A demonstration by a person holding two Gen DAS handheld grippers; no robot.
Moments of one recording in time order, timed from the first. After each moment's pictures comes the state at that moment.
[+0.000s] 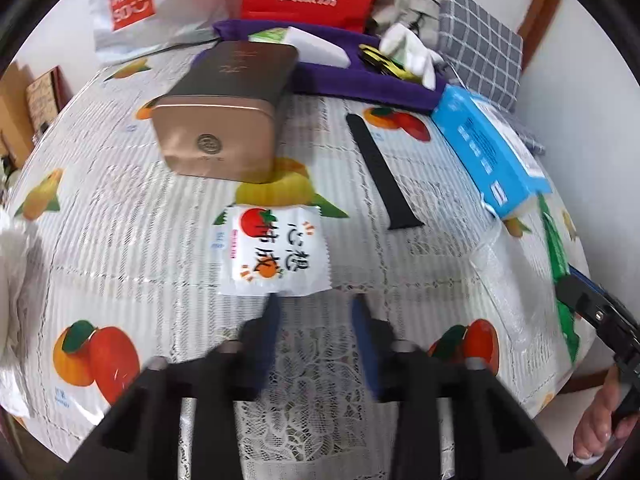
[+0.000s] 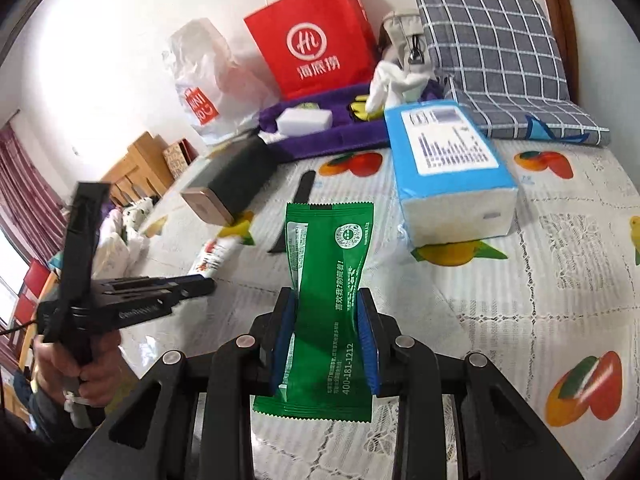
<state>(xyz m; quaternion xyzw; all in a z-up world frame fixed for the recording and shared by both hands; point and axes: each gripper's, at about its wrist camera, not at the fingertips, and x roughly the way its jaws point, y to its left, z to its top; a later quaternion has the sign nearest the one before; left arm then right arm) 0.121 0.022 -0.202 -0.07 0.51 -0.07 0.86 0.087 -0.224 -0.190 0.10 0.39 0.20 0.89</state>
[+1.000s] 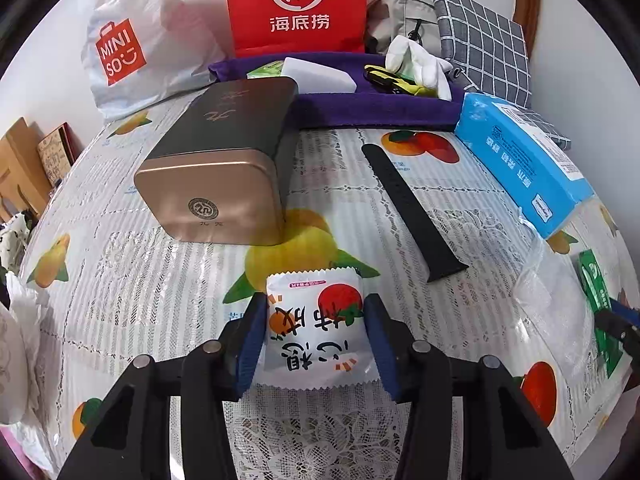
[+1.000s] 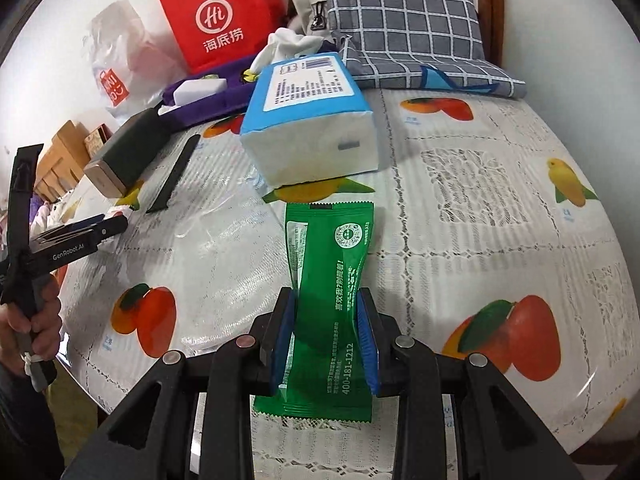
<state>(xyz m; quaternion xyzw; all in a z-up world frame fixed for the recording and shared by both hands) 0.152 0.009 -0.212 0.02 0.45 -0.04 0.89 0.081 -0.273 -0.231 0.06 0.44 0.05 0.89</state>
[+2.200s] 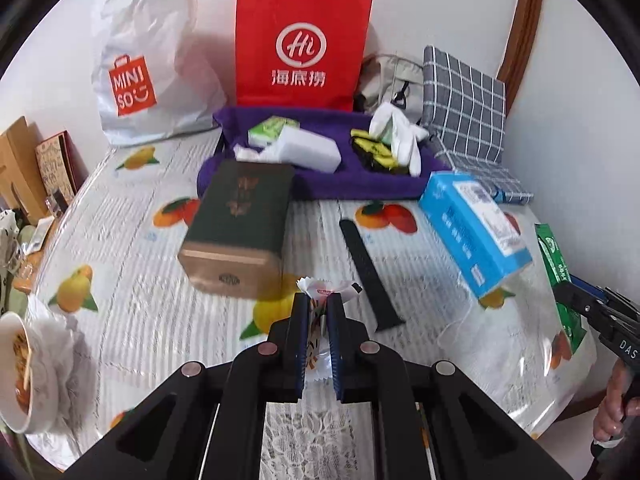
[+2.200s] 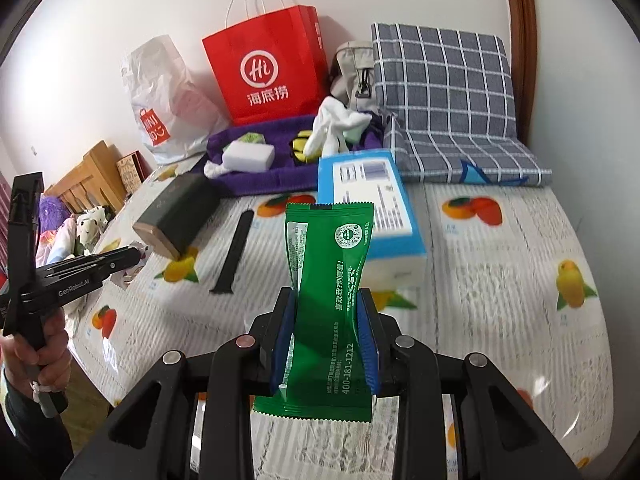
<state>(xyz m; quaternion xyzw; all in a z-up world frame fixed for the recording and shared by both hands) 0.149 0.024 -0.129 -0.03 0.42 -0.07 0.90 0.108 -0.250 -0.146 0.05 0.38 0.10 0.92</state>
